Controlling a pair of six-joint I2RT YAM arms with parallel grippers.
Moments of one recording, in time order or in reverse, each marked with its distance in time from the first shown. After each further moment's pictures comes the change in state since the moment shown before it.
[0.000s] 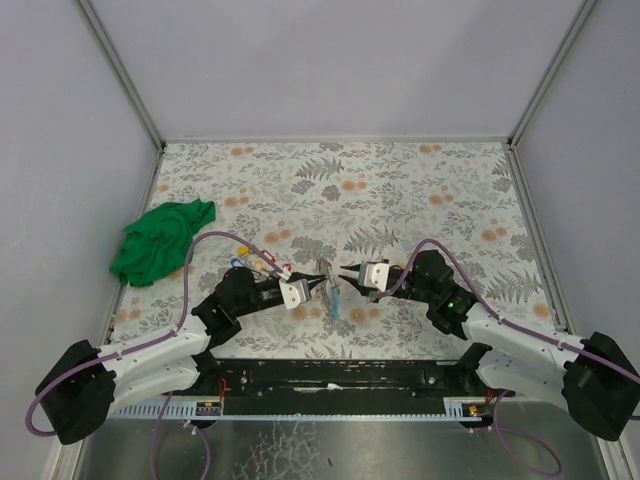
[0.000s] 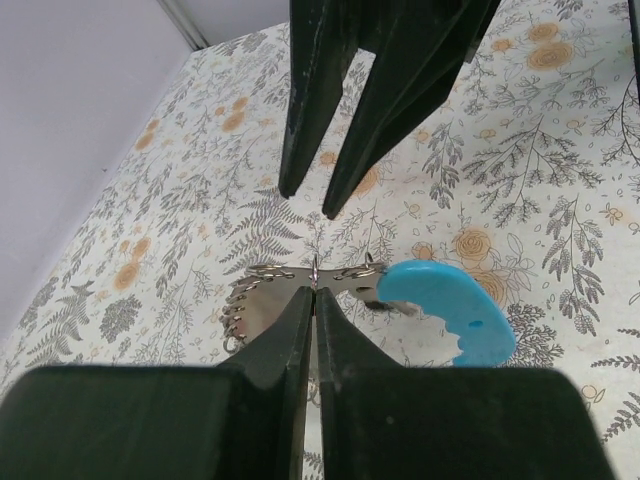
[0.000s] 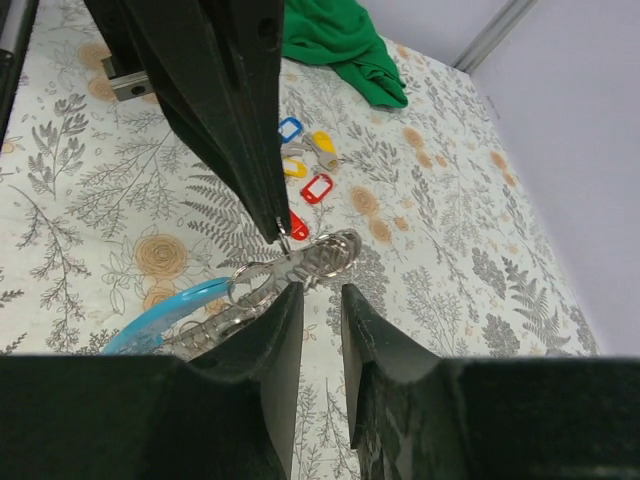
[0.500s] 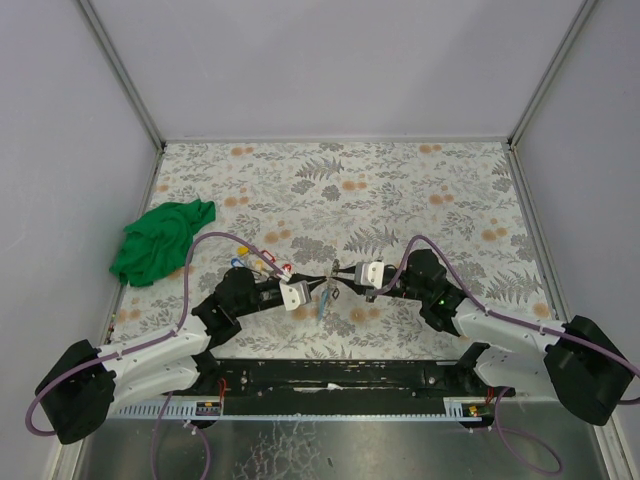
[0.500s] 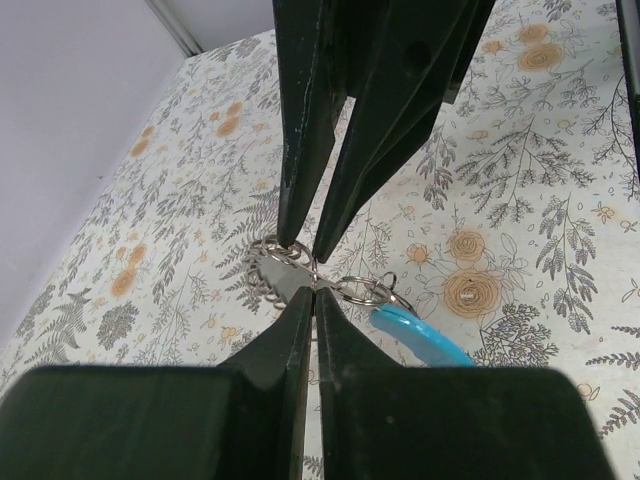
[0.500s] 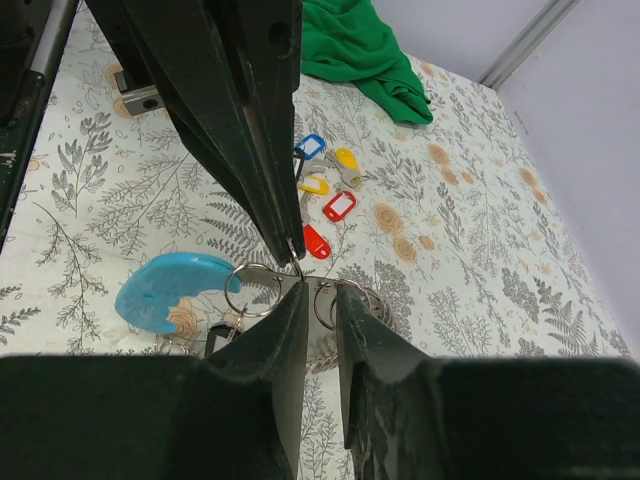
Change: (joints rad) left arm -0.005 0.000 0.000 0.001 0.021 0.011; right arm 0.000 0.115 -0.010 0.138 -0.071 0.040
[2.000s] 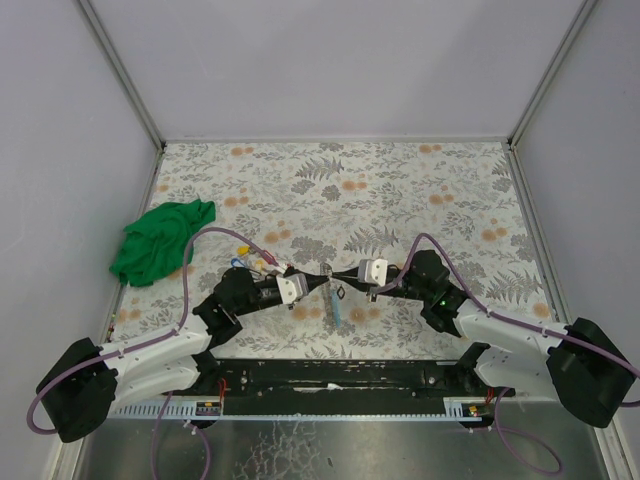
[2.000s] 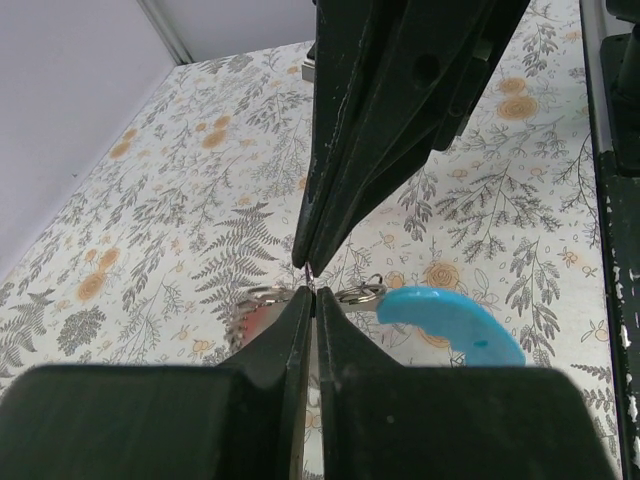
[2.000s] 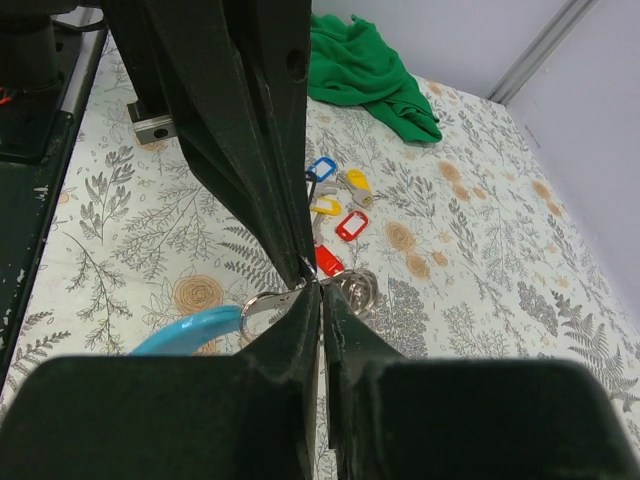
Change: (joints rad) left arm 0.000 0.013 0.000 0.066 0.006 -0.135; right arm -0.001 -0.014 -0.006 0.039 -0.026 0.083
